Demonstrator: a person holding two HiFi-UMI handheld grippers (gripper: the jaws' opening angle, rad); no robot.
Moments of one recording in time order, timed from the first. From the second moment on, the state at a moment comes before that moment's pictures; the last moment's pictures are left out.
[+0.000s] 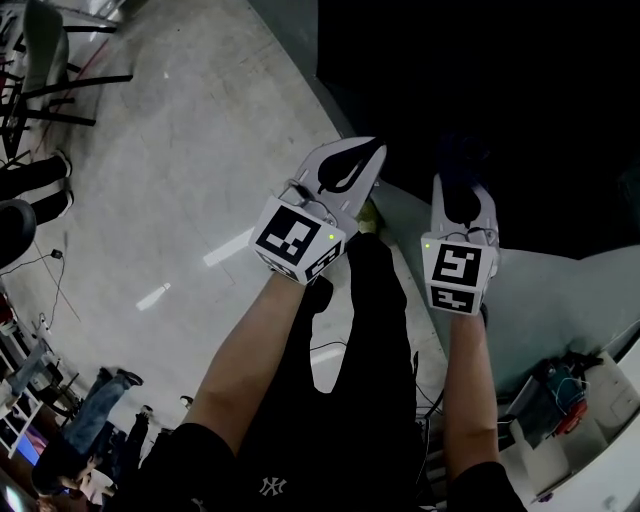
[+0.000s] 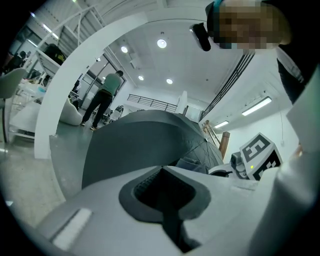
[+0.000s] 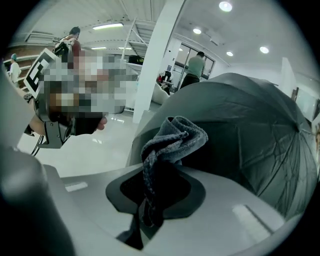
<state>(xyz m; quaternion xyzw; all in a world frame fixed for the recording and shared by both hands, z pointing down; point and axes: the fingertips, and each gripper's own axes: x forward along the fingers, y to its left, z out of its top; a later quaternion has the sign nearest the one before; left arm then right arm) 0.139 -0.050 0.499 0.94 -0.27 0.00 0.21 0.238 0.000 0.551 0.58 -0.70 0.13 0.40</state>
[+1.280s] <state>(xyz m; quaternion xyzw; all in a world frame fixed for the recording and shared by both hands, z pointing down) 0.091 -0.081 0.655 0.93 -0.29 0.00 0.22 0.148 -0.033 0.767 0.53 -0.72 0.15 0.43</state>
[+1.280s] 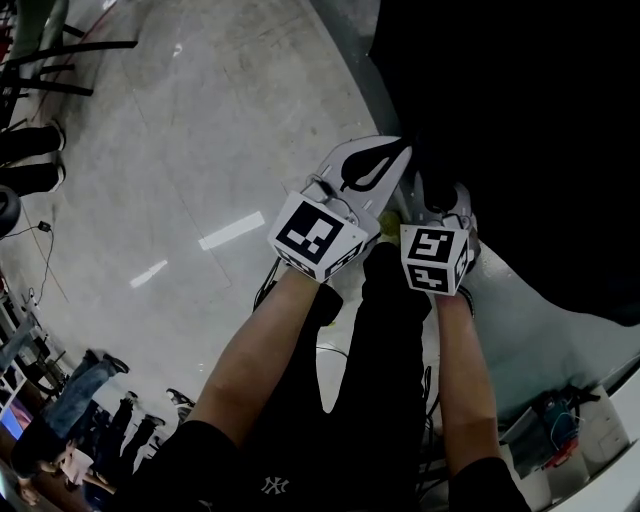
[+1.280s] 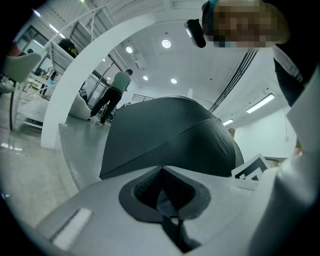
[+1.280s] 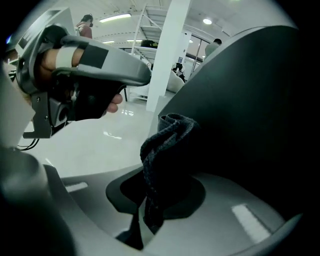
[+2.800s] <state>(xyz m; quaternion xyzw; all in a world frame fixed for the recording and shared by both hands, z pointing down) 0.035 -0.078 0.546 0.92 -0.33 0.02 0.22 0.088 -0.020 0.658 0.49 -0.76 0.21 0.36</state>
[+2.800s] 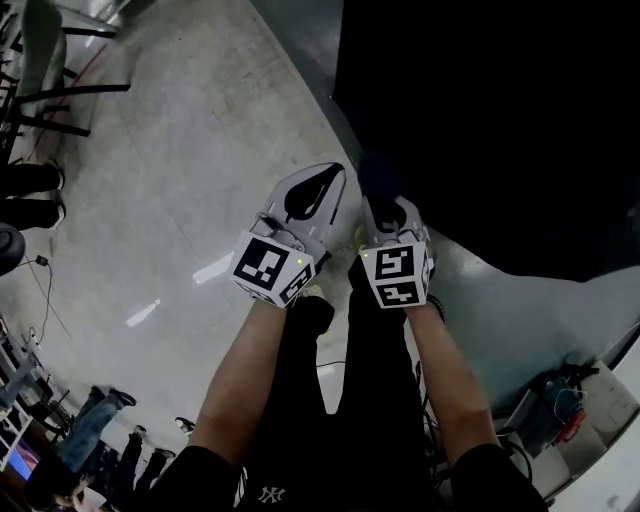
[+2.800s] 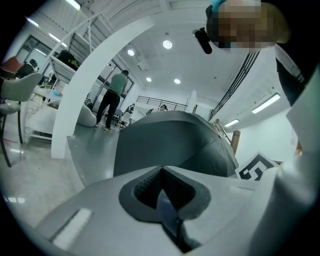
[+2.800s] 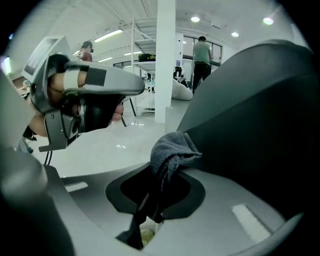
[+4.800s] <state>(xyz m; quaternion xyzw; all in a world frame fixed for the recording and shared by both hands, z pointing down) 0.165 -0.076 0.458 0.92 -0.33 0.01 0.23 0.282 -0.039 0.455 0.59 -0.71 0.13 0.35</state>
